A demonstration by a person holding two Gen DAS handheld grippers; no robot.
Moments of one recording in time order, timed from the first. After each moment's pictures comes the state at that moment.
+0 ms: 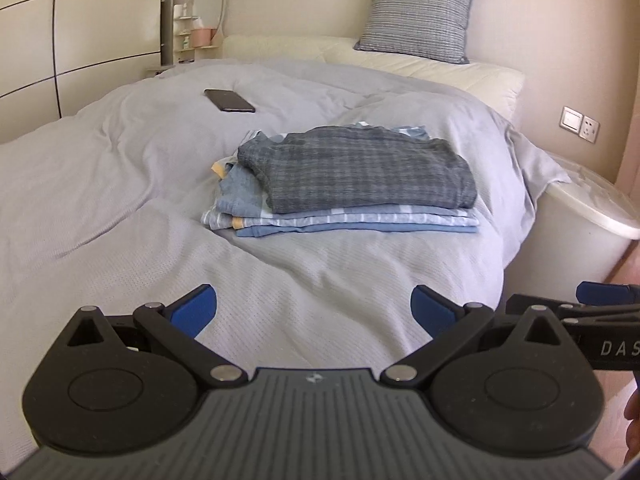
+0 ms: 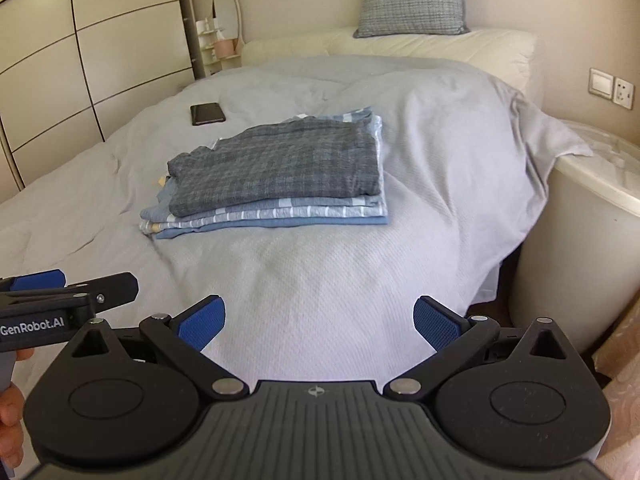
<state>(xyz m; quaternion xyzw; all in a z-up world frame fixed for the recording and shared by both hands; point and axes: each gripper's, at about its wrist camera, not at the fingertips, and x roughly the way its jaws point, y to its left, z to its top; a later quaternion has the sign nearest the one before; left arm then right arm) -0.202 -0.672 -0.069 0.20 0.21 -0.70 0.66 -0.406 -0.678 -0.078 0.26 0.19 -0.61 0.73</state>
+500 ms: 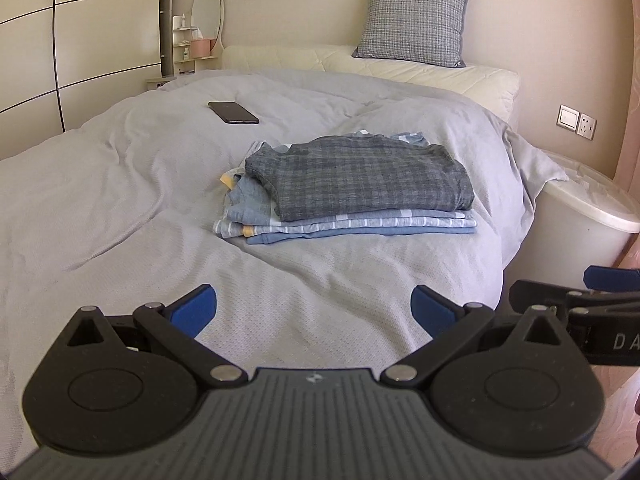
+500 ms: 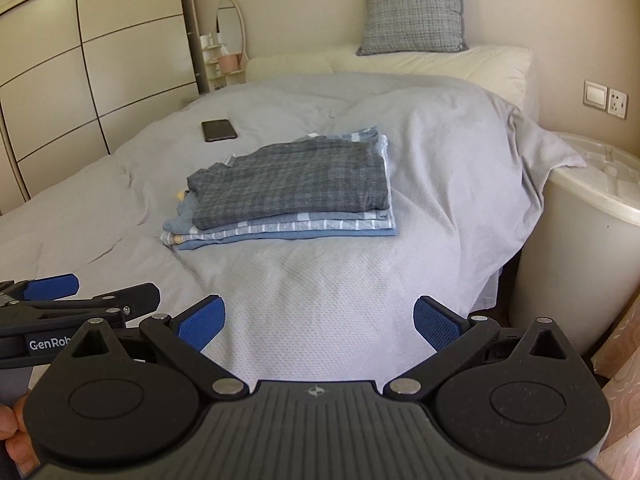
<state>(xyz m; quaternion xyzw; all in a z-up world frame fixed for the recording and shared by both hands) -0.194 -0.655 -0.058 0.20 0.19 -0.70 0.66 -0.393 -0.651 -0.057 0.25 0.17 -0.61 0.73</state>
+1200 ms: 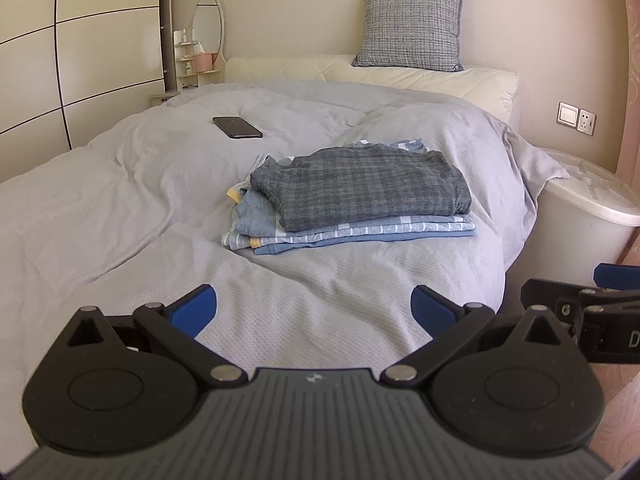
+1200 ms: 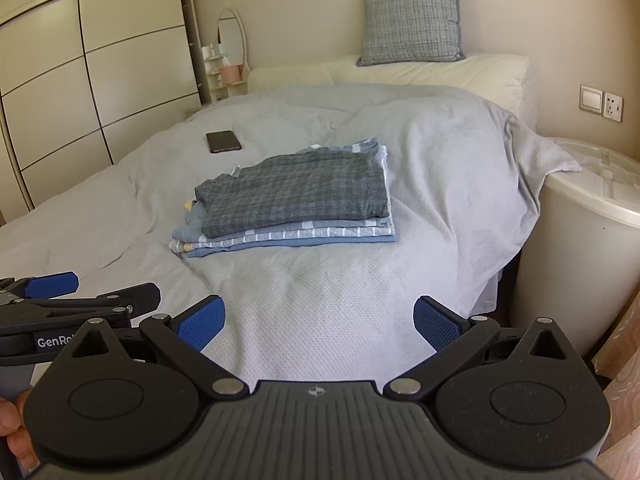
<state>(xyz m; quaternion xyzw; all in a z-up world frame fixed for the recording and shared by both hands) -0.201 -0.638 -0.047 0.20 0.17 -0.70 0.67 -0.399 -0.633 -0.049 0.24 0.16 -0.61 0.74</state>
